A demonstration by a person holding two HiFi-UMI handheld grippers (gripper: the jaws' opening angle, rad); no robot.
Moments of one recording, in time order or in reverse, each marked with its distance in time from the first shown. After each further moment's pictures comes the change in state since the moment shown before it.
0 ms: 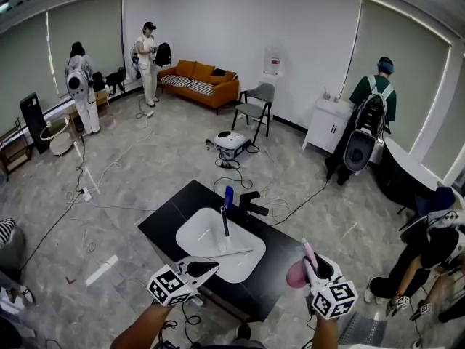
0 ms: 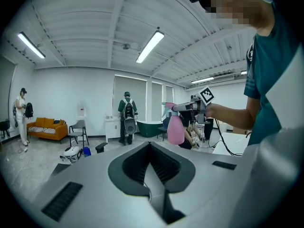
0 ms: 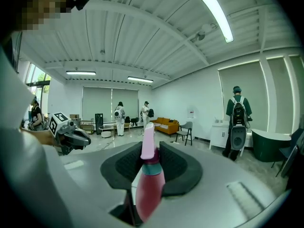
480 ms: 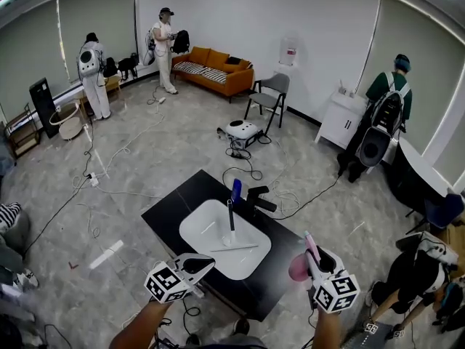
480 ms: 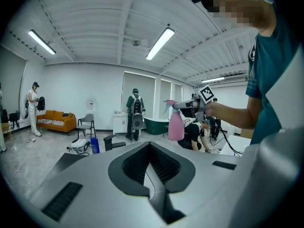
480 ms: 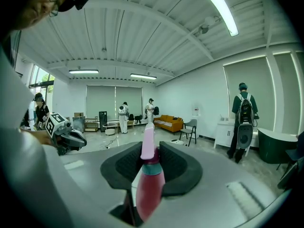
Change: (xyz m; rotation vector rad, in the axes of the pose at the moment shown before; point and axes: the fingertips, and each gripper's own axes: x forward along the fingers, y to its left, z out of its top) left arm 0.006 0.028 -0.026 -0.078 0.032 0.089; right arm 0.051 -0.022 -0.007 -0.006 0.036 0.058
